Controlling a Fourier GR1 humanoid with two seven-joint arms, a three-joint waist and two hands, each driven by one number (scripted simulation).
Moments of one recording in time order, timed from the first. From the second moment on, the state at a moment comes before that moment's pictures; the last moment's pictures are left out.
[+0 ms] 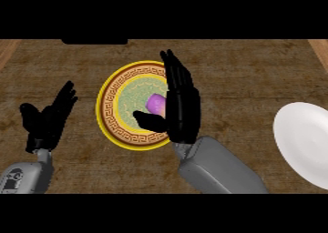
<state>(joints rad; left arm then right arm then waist) -0.17 0.26 0.01 -1.40 0.09 0.06 0.16 -0.66 0.00 0.62 -1.38 0.82 -0.72 0.73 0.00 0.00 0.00</state>
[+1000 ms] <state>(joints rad) -0.15 0.24 0.05 -1.41 0.06 0.03 0.15 -0.29 -0.06 0.47 -1.72 0.39 -0.62 0.40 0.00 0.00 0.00</state>
